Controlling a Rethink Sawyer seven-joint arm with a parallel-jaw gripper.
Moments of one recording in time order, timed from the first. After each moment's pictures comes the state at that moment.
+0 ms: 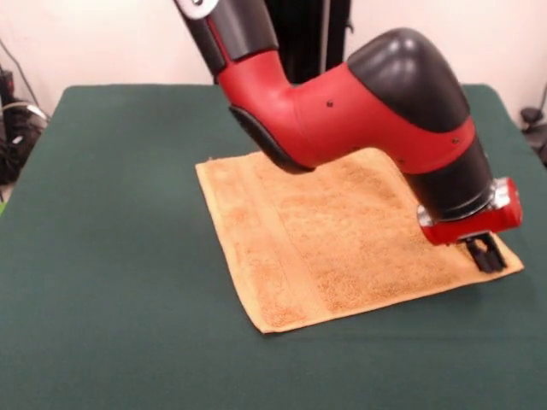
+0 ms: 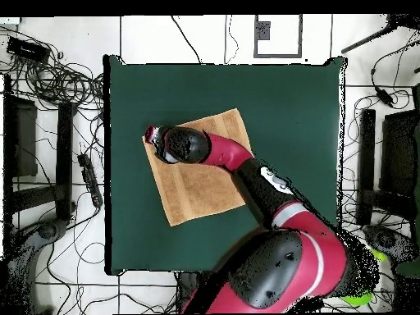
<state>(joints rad) -0.41 -0.19 0.60 1.44 -0.14 0.39 1.84</state>
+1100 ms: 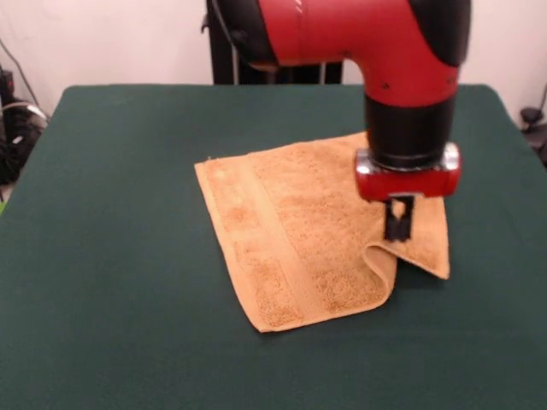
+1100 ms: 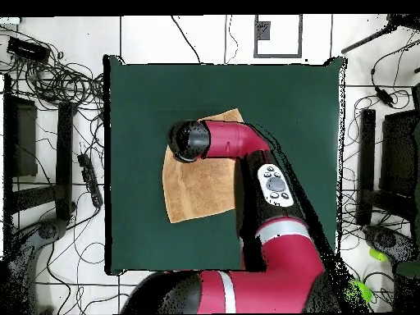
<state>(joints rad) -0.21 -0.42 0.20 1.37 -0.13 0.59 1.84</state>
